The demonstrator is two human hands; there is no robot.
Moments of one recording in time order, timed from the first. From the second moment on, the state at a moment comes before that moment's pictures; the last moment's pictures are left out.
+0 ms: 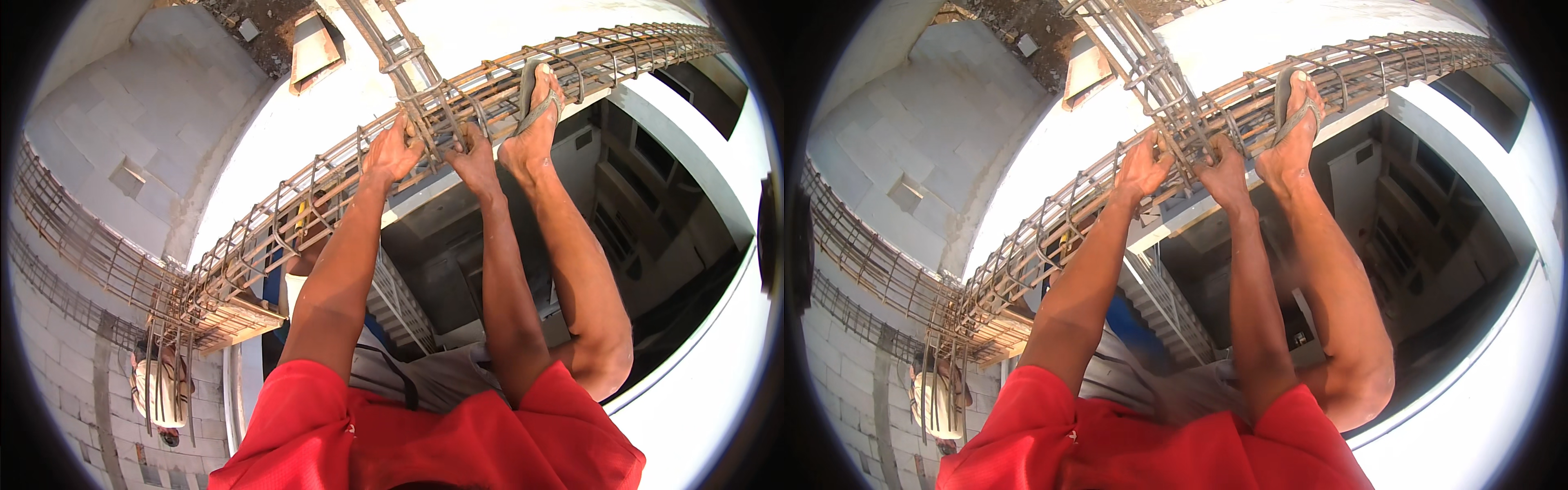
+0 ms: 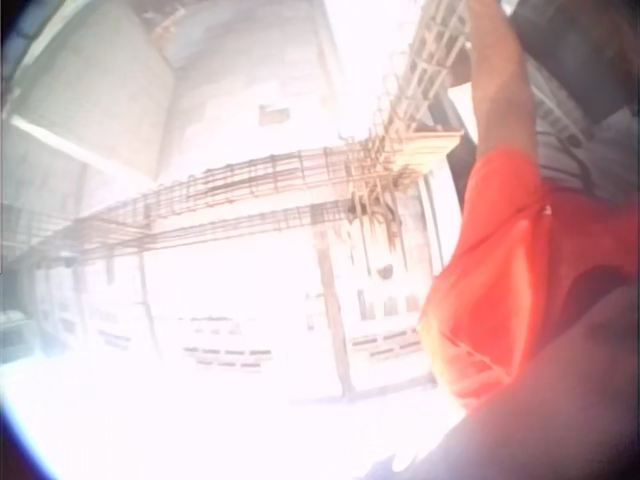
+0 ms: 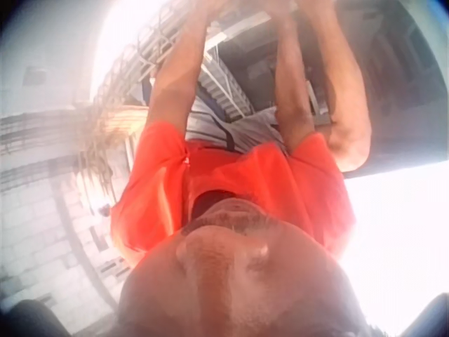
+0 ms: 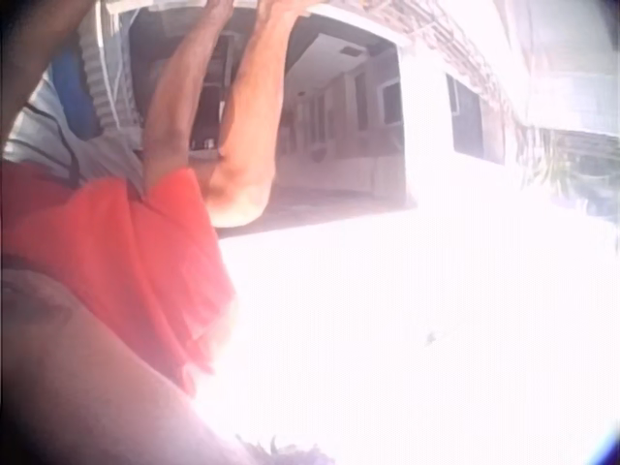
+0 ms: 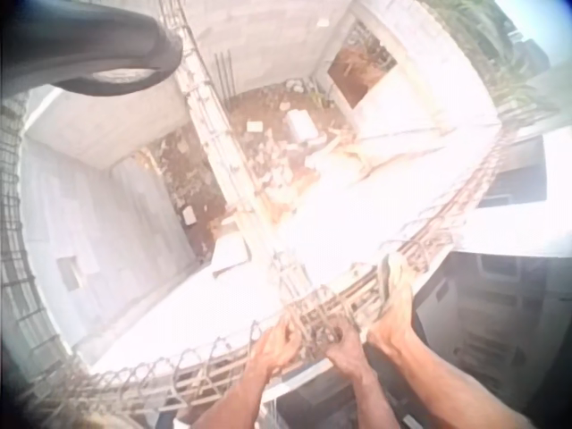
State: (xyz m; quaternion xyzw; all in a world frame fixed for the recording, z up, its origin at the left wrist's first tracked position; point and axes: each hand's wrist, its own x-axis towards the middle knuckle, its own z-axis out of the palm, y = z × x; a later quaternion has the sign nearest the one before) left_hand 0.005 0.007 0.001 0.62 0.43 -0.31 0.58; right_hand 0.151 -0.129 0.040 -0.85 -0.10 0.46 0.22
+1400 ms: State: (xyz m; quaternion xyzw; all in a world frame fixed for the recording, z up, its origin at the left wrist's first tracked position) left_hand 0.006 0.011 0.002 0.59 0.46 -0.31 0.60; right_hand 0.178 -0.127 0.019 -0.78 0.14 0.45 0.42
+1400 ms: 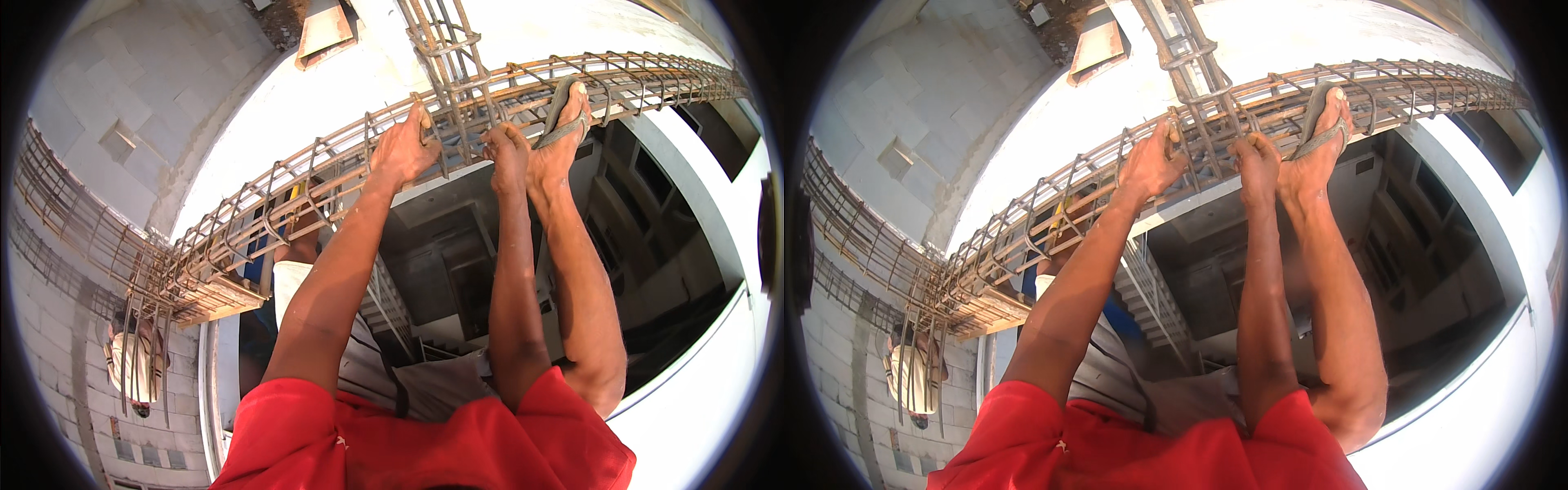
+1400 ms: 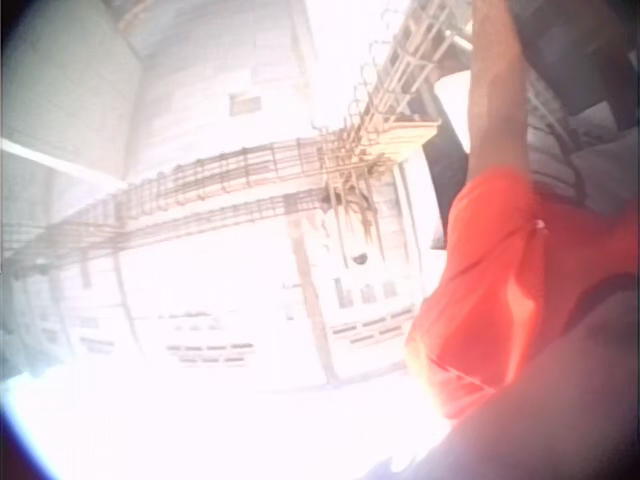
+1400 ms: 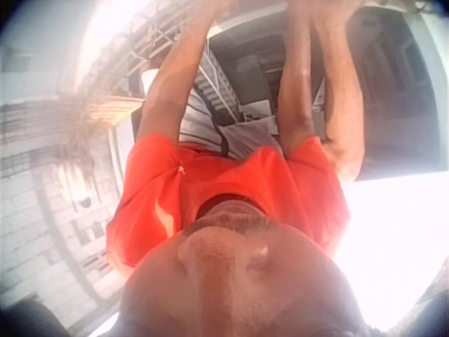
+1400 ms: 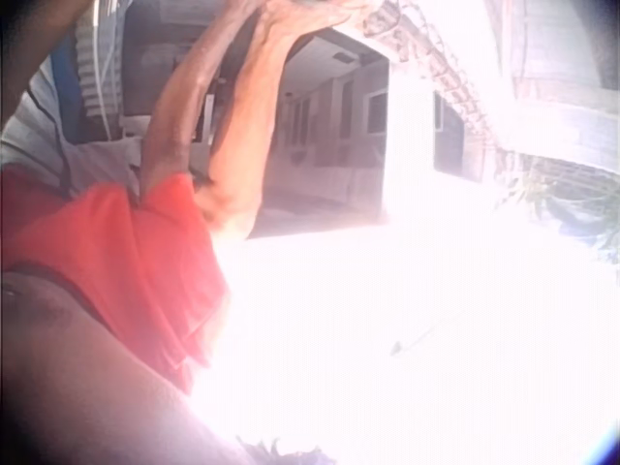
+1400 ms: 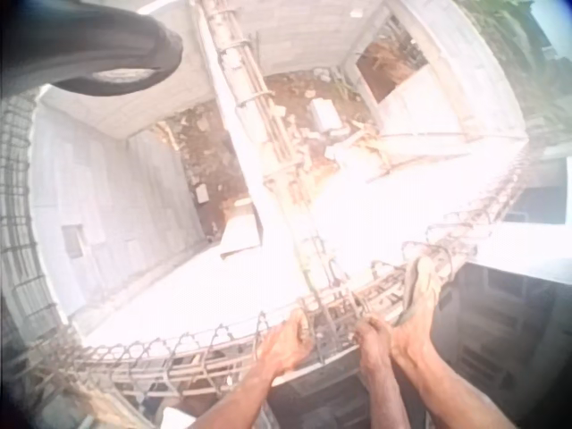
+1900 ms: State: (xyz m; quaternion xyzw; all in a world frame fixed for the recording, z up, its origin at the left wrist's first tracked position) left_hand 0.003 0.011 -0.006 0.56 0.47 -0.28 0.62; right_hand 0.143 -0.107 0.036 -0.90 -0.23 0.35 0.08
